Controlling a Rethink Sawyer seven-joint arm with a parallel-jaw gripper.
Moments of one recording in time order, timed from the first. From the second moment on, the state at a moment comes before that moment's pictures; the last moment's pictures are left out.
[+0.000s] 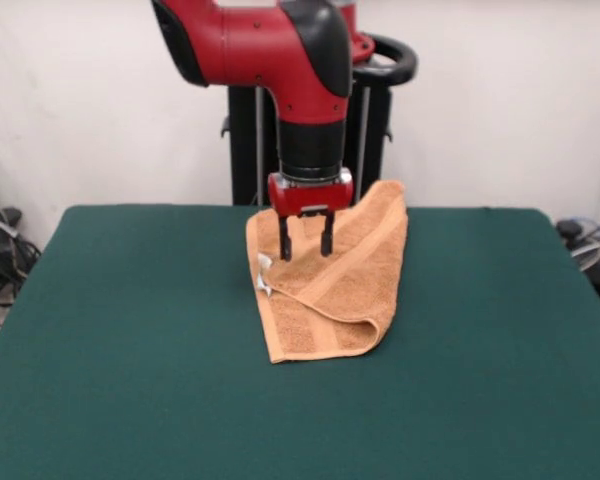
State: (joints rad) arm -0.45 -0.52 0.04 2.08 -0.44 -0.11 1.47
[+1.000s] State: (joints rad) arm -0.45 -0.45 0.02 2.08 -0.44 -0.17 1.47
